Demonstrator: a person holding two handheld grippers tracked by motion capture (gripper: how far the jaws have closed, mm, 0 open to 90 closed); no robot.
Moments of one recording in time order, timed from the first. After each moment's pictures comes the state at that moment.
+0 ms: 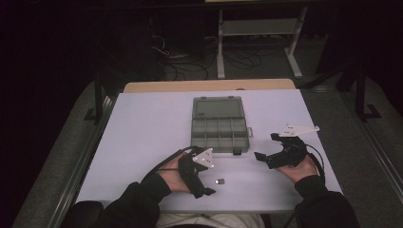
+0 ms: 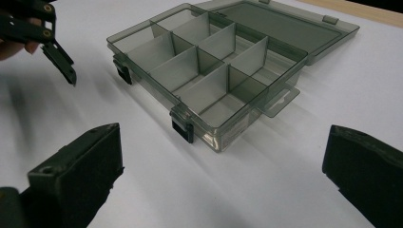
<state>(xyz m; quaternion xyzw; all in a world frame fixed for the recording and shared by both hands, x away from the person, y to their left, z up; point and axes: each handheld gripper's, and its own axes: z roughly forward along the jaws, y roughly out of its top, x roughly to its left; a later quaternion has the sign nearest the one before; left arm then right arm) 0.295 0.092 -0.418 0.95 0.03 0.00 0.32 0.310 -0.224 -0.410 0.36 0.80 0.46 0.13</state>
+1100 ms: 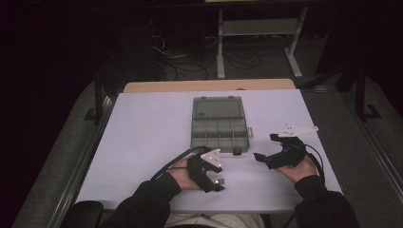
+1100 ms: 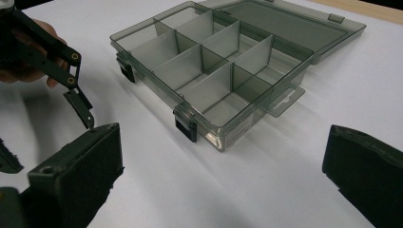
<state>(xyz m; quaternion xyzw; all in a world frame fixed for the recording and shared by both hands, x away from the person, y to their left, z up) 0.307 0.074 -0.437 0.94 0.03 -0.05 0.33 0.310 -0.222 -0.411 0.35 0.81 0.46 0.12</state>
